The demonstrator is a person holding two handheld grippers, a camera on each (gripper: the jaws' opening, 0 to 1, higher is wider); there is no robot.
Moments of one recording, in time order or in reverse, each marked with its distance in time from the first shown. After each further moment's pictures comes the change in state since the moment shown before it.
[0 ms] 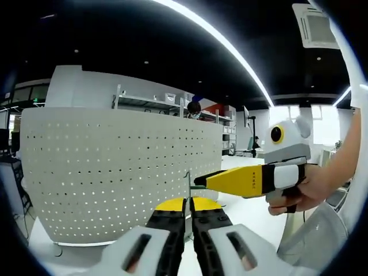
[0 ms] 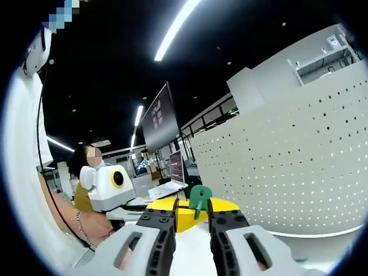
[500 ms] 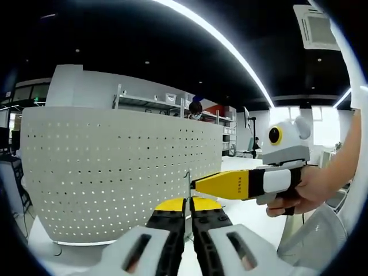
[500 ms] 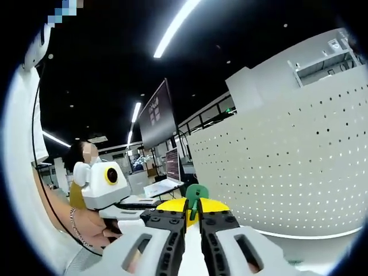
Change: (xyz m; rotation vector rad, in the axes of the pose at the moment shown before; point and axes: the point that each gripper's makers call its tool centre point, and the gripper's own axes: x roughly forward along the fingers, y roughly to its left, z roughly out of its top) left arm 0.000 0.000 0.000 -0.007 -0.001 0.002; right arm 0.003 -0.007 -0.003 -0.029 0.019 -0.038
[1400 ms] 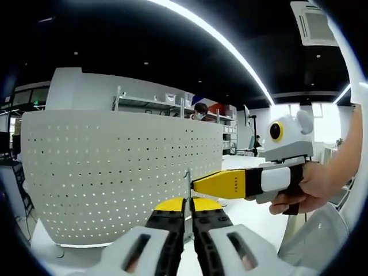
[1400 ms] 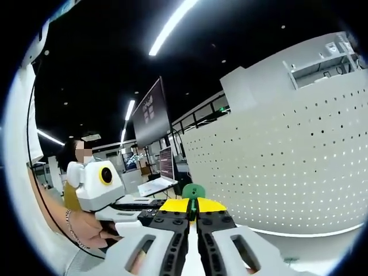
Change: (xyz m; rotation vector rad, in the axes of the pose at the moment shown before) left arm 0.001 -0.001 0.001 0.022 0.001 0.008; right arm -0.001 -0.002 0.001 0.007 0.015 -0.044
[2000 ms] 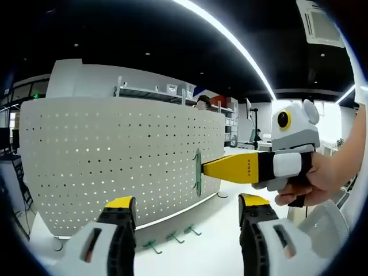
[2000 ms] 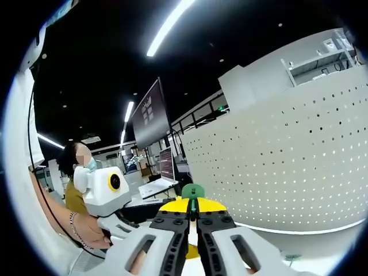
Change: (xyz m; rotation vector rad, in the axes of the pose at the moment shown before) left arm 0.004 0.006 -0.021 -0.029 0.083 0.006; right arm -0.003 0.001 0.001 0.012 -0.006 -0.005
